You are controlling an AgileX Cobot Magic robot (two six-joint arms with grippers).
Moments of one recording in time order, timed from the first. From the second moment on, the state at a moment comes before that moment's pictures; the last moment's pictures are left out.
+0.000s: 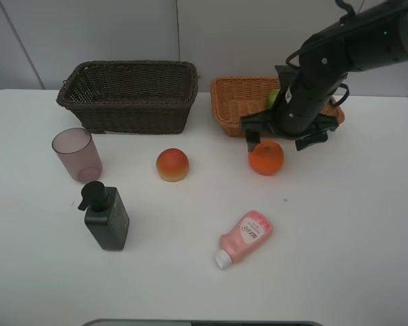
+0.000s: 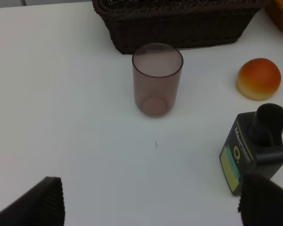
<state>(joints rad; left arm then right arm) -0.15 -0.01 -0.50 0.01 1.05 0.00 0.47 1.86 -1.13 -0.29 0.64 0.60</state>
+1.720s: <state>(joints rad) -0.15 -0.01 -0.50 0.01 1.05 0.00 0.46 2.04 -1.13 -0.43 0.45 0.80</state>
